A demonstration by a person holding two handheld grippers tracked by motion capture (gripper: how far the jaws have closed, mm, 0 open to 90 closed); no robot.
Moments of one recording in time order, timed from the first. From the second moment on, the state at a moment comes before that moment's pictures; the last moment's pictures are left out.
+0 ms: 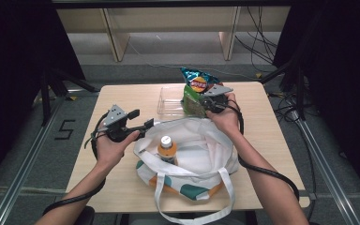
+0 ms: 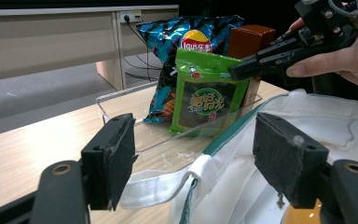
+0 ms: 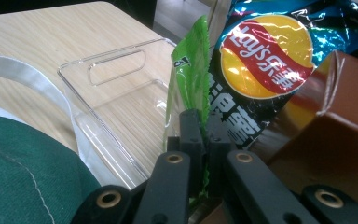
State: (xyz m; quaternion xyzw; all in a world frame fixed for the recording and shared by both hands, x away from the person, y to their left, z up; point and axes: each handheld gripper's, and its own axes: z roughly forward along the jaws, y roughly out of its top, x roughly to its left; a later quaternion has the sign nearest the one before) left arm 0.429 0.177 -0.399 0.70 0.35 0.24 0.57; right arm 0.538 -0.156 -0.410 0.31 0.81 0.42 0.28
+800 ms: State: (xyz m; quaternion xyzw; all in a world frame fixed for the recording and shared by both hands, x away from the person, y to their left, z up) left arm 0.429 0.176 -0.398 0.70 0.35 0.25 0.57; right arm 0.534 -0.159 -0.406 0.32 0.79 0.43 0.28
